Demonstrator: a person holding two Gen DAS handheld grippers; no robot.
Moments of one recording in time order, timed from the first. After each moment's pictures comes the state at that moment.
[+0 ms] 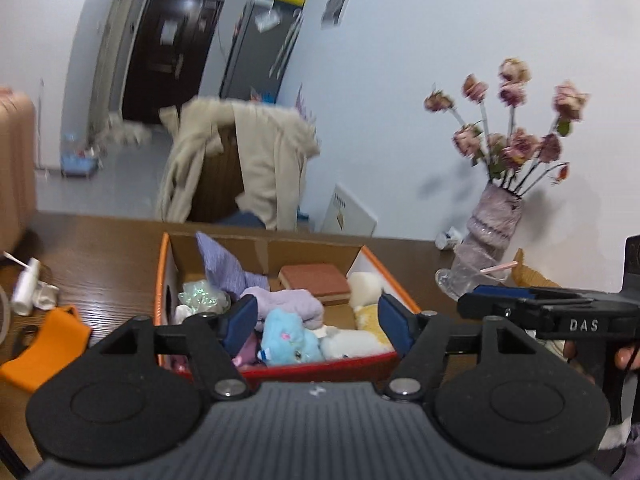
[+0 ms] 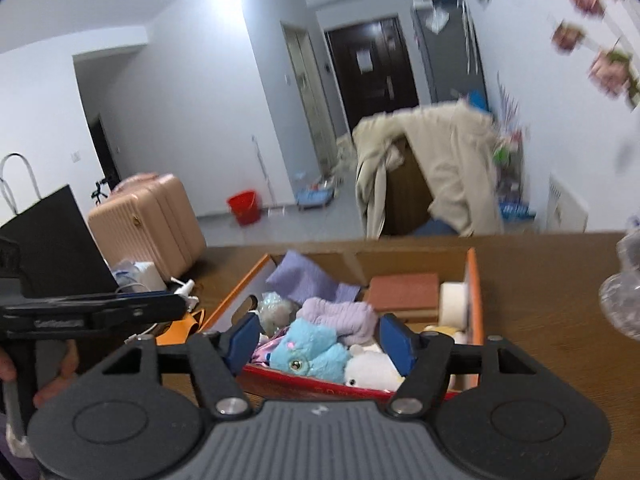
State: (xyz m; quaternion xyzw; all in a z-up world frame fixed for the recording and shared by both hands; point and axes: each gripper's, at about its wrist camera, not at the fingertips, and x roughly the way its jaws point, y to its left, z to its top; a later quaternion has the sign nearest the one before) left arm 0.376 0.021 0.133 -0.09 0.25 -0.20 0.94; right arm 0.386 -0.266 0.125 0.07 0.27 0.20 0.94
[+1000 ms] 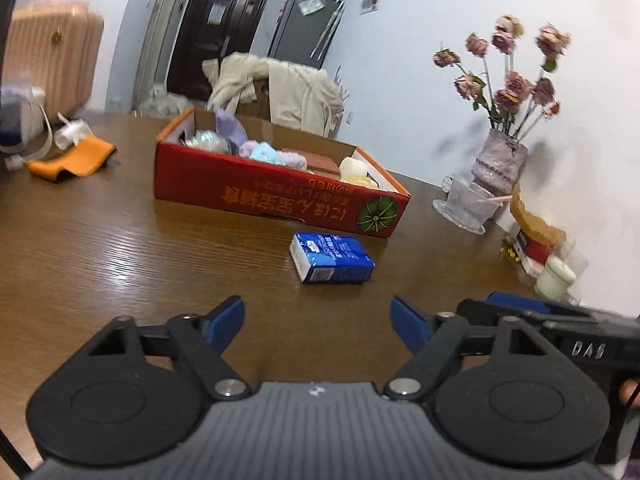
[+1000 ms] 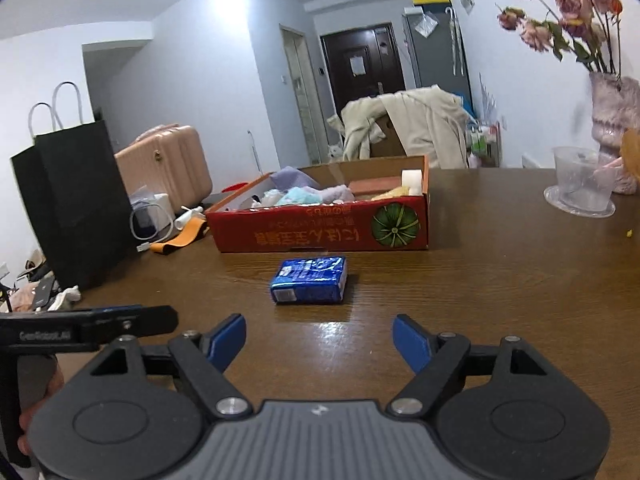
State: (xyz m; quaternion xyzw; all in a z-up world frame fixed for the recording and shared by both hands) left arm 0.231 -0.038 0.017 -0.14 0.29 -0.14 0.94; right arm 0.231 -0.297 0.015 0.07 0.28 0.20 0.94
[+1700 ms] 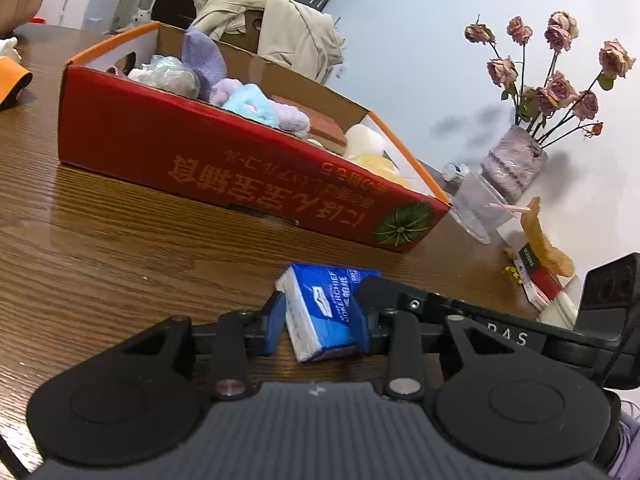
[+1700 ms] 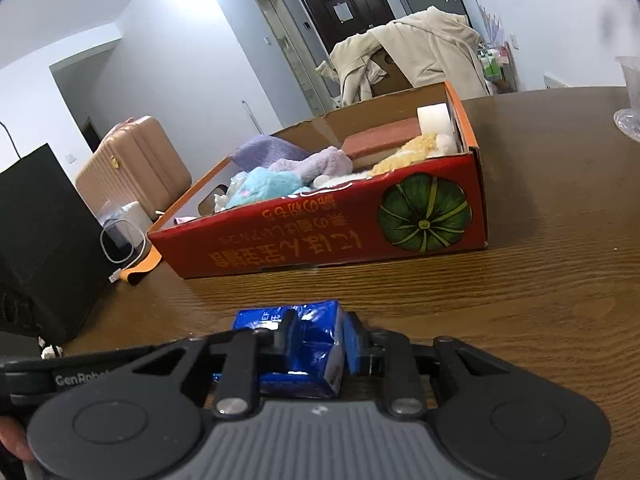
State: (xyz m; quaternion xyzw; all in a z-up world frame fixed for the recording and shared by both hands) left arm 0.372 -0.044 -0.031 -0.20 0.36 -0.19 0.89; right arm 0.383 -0.275 -0.039 0.16 0.35 0.22 0.89
